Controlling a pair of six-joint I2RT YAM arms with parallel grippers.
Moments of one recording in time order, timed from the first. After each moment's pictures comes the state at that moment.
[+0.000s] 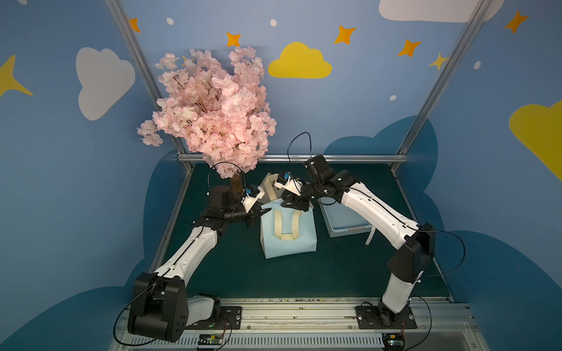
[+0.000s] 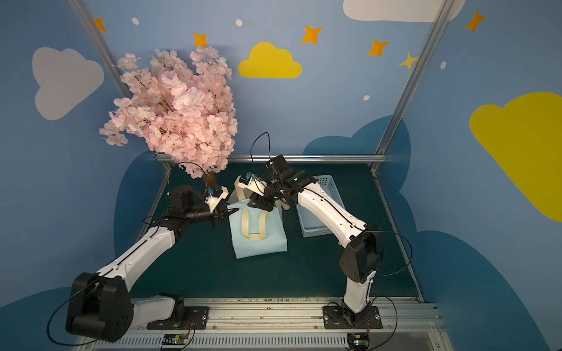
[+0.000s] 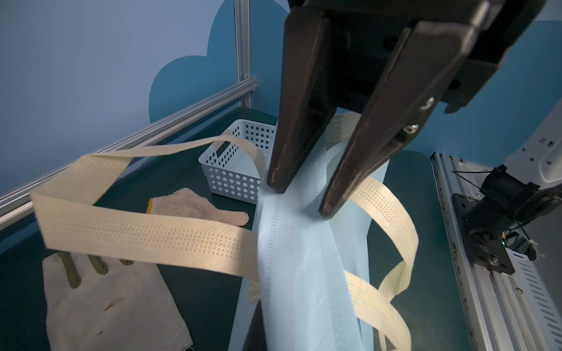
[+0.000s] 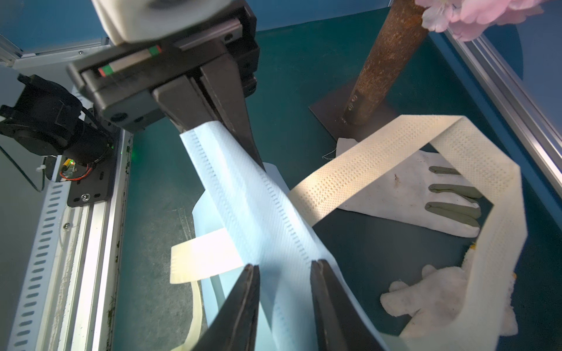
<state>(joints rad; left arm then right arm) -0.15 1.27 0.82 -0.05 0.92 0.35 0.72 1.82 1.80 -0.83 -0.51 -0.52</state>
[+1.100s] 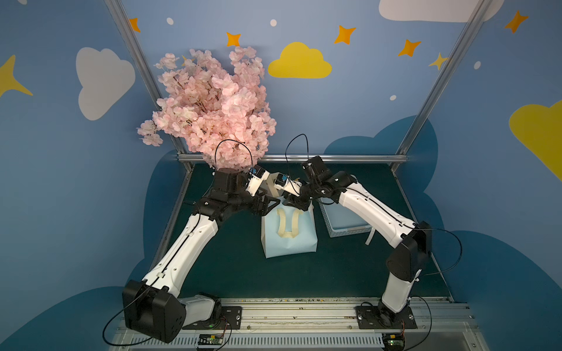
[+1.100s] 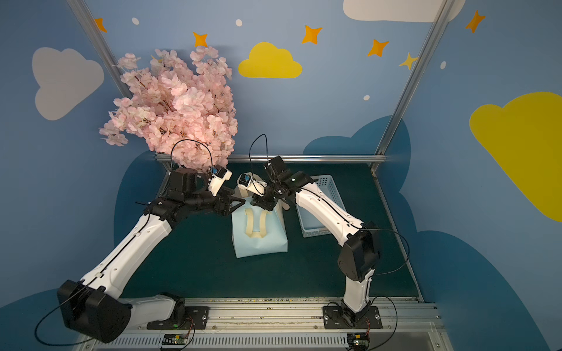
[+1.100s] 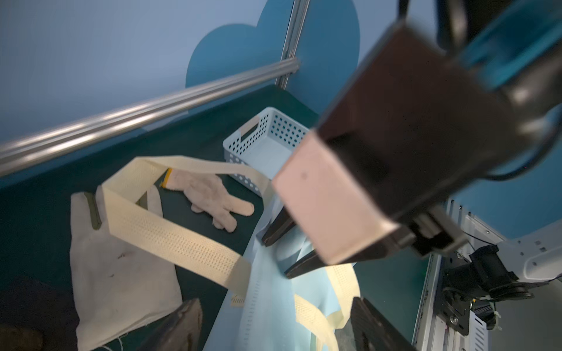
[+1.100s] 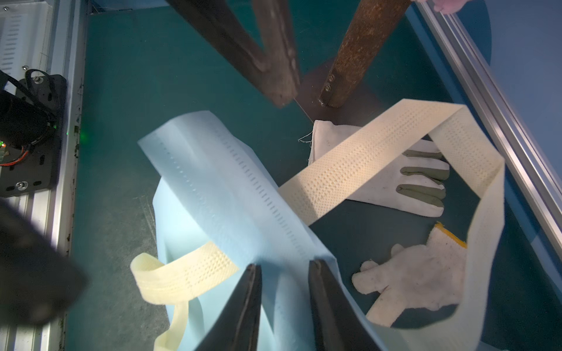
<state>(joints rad) -0.27 1.30 1.19 -0.50 0.63 0.10 0.73 1.84 1.80 -0.82 -0.40 -0.56</state>
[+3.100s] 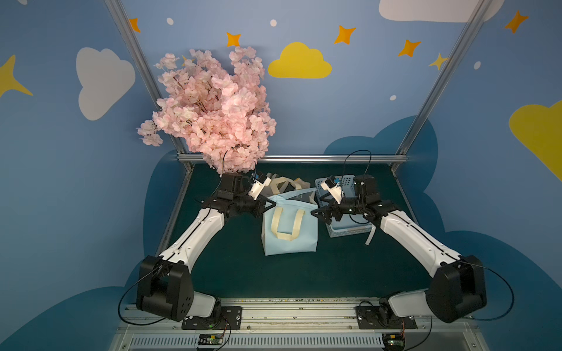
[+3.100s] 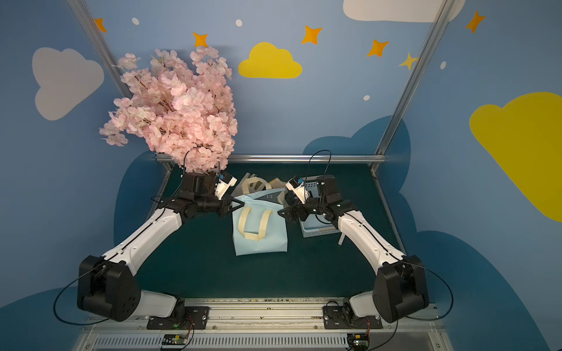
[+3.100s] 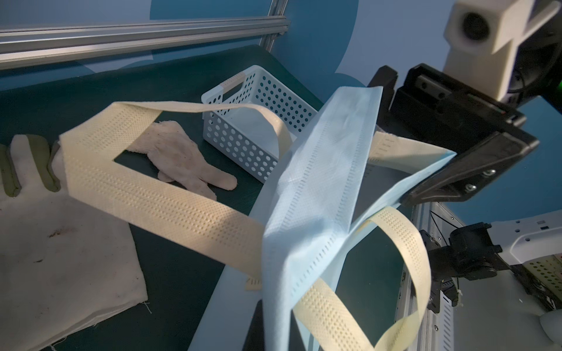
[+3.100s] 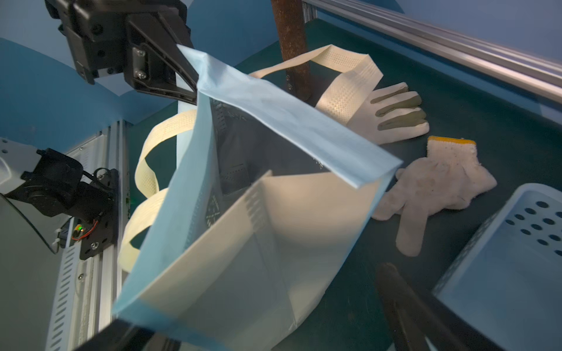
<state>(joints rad) -0.23 1.42 1.11 -0.41 0.78 0.10 0.39 1.45 1.11 -0.34 -0.76 -0.24</state>
